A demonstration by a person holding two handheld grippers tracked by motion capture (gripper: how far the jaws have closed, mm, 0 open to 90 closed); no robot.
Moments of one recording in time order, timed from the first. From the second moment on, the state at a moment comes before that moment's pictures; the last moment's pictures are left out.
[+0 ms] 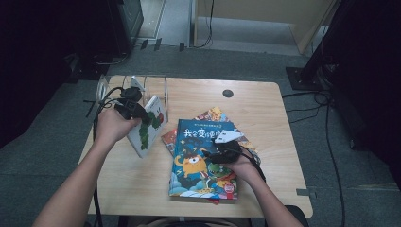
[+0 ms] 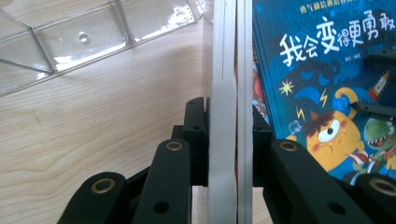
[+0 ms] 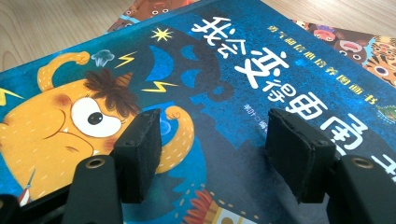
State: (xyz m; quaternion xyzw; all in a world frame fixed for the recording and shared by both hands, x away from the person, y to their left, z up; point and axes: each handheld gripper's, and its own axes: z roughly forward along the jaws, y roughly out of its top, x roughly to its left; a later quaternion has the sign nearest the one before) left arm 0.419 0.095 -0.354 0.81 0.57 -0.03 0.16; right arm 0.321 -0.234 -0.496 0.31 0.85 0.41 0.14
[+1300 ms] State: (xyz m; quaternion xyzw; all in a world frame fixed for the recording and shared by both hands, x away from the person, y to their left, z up) left arm 0.475 0.077 -0.363 0.79 0.59 0.02 0.14; right arm 0.322 -0.235 -0.498 0.31 0.85 0.41 0.14
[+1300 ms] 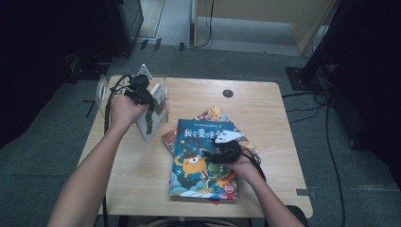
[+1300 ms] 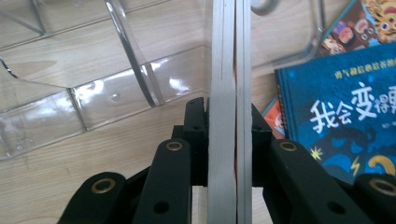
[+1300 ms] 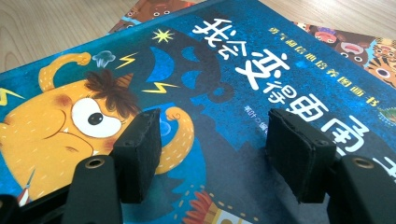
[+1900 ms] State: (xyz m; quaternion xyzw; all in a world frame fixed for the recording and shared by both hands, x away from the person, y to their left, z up) left arm 0.506 0.072 -0.370 0.77 0.62 0.02 0.15; right arm 0.322 -0.234 -0.499 0.31 0.84 0.42 0.14
